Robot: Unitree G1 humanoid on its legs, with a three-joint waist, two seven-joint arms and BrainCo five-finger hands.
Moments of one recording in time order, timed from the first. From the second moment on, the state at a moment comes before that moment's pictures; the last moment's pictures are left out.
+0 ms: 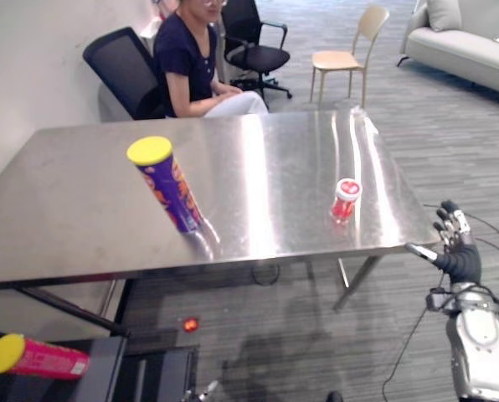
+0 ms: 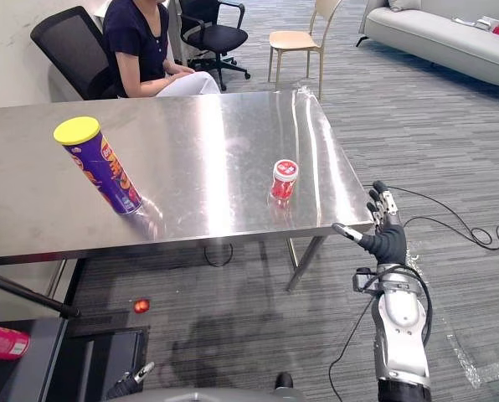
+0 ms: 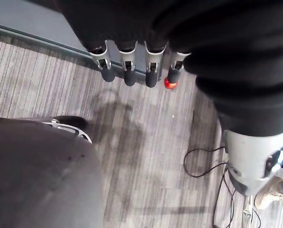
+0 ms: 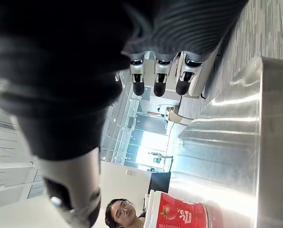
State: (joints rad) left arm 0.18 0.12 0.16 1.11 -0.17 -0.15 -0.05; right arm 0.08 -0.26 -0.26 -0.06 0.13 -0.23 0.03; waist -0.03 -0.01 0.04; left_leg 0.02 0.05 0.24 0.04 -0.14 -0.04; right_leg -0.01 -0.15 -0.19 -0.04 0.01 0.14
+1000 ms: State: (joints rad) left arm 0.18 0.12 0.16 1.10 -0.14 -0.14 -0.03; right arm -0.28 -0.26 -0.20 0.30 0.13 -0.22 -0.08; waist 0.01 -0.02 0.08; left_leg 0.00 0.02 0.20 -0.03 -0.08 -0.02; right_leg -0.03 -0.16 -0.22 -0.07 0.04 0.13
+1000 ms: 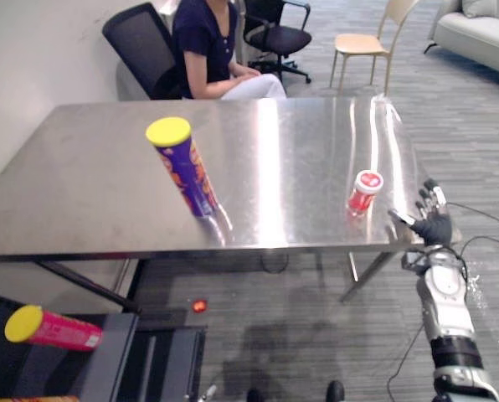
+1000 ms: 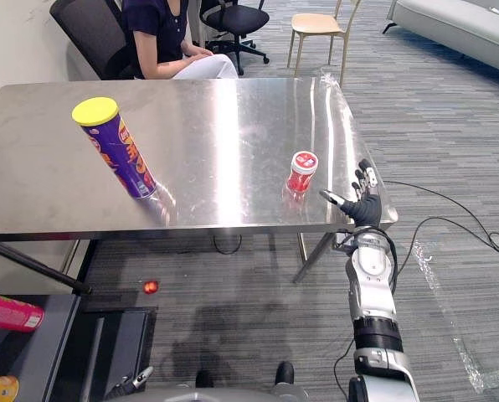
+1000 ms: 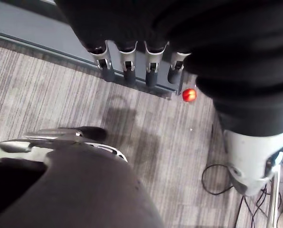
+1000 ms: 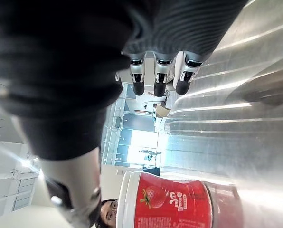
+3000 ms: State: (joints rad) left arm 0.19 0.12 0.17 1.04 -0.10 -0.12 -0.01; right arm -0.27 -0.21 -0.12 -0.11 0.12 -0.21 -0.03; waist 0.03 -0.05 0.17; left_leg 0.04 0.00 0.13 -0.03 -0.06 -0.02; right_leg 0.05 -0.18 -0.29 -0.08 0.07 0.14
